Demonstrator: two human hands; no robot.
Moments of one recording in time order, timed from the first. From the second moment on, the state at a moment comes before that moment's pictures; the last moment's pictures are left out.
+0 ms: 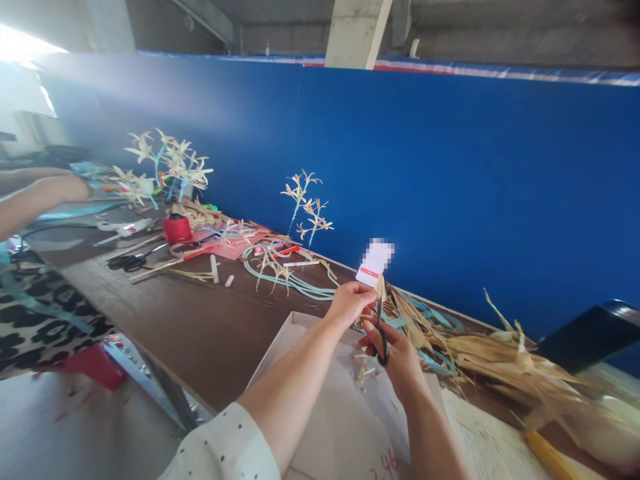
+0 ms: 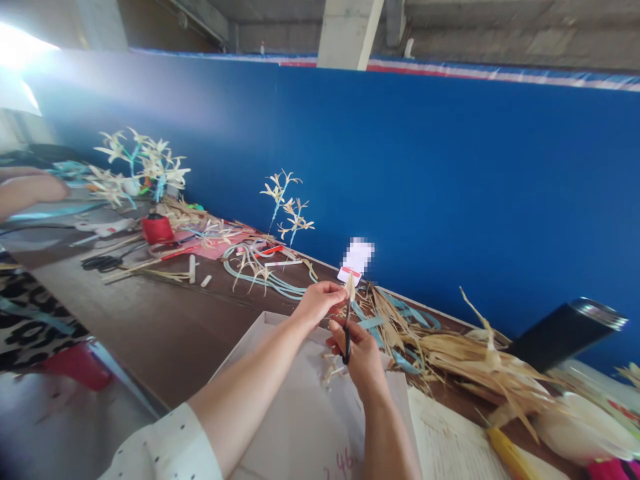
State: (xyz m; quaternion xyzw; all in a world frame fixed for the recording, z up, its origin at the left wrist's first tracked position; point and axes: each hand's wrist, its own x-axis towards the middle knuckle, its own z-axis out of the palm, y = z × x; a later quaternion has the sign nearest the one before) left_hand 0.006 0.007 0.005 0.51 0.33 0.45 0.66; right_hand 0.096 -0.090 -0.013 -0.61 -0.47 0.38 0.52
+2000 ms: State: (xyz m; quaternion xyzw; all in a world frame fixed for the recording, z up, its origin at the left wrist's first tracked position) left_hand -0.002 0.007 0.014 0.51 0.34 0.42 0.67; right_hand 0.102 -0.092 -0.011 -0.61 -0.49 0.38 0.50
